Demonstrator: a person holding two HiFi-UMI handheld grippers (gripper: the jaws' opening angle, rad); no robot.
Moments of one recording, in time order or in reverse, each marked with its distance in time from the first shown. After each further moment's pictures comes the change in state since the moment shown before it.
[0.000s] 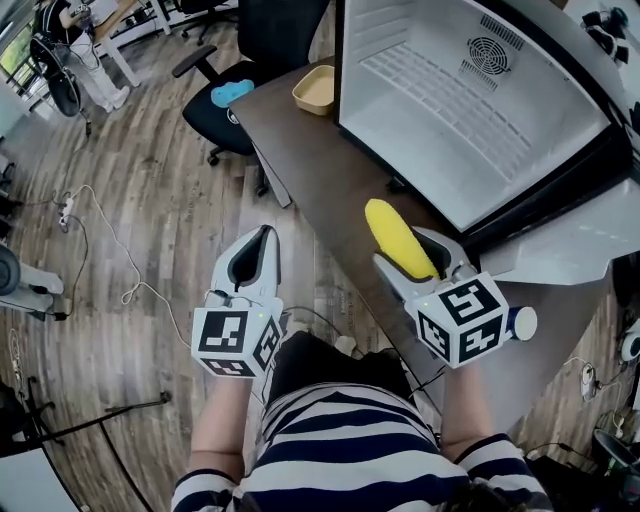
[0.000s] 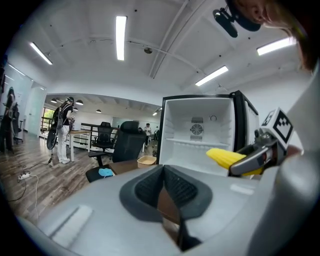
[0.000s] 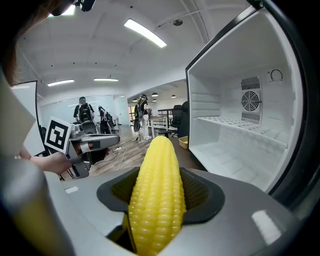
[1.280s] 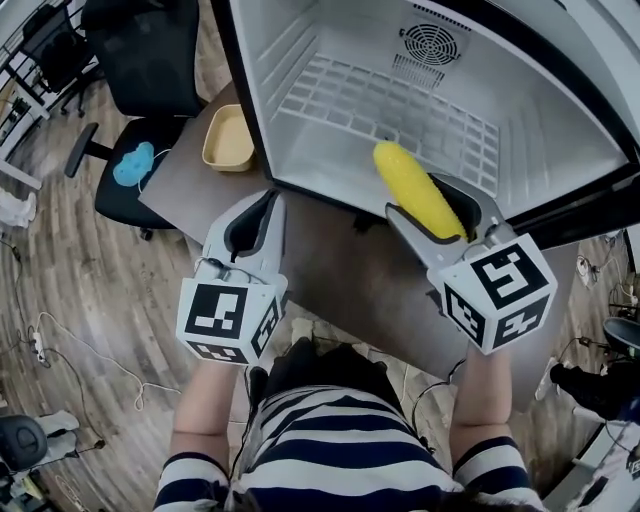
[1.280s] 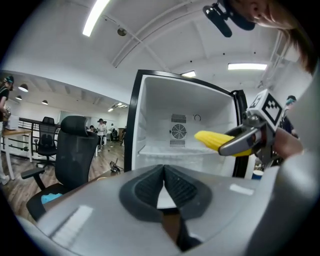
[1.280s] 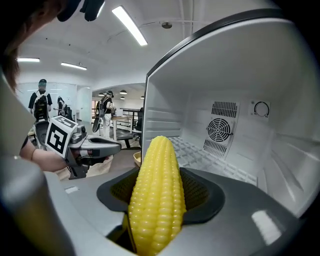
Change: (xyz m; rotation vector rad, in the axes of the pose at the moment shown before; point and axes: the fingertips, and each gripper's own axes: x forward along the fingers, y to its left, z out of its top) left arm 0.233 -0.026 0.070 0.132 0.012 -0.556; right arm 0.043 -0.147 0.112 0.051 0.005 -0.453
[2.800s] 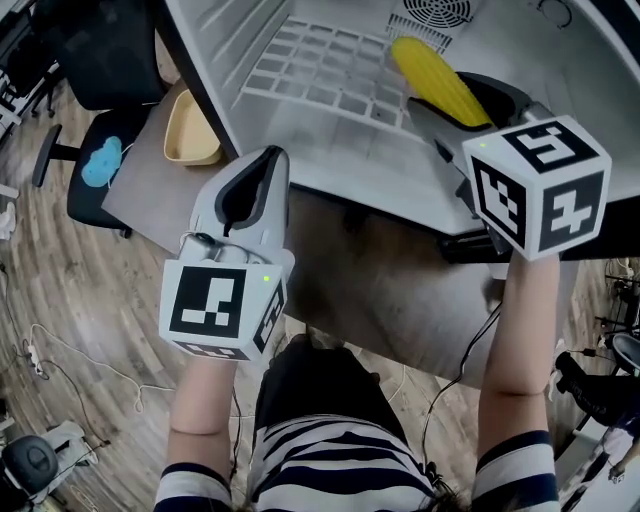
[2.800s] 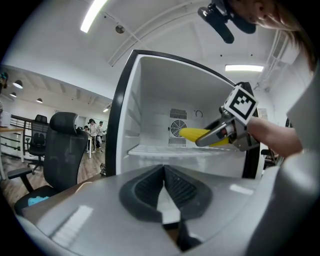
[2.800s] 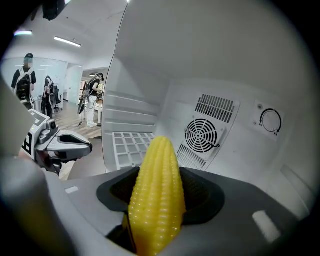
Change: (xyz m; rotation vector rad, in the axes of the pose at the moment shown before) left arm 0.071 -0.008 0.005 0.002 -0.026 -0.060; right arm 0.058 -0.110 0.028 -0.109 0.135 -0.175
